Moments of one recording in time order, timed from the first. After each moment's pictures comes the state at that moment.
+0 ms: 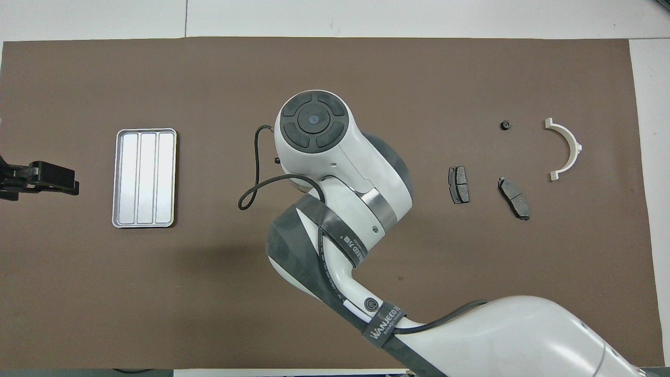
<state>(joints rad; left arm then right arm) -0.05 -0.09 0.02 -1.73 0.02 1.58 -0.04 0.37 0.54 0.39 -1.33 -0.12 1.84 1.57</state>
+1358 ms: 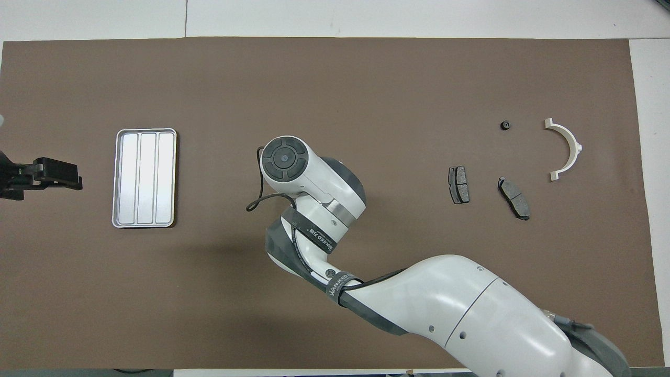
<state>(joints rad) -0.04 -0.11 0.03 -1.79 0.02 1.66 -0.13 0.42 0.75 0.37 -1.36 -0.29 2.04 1.70</state>
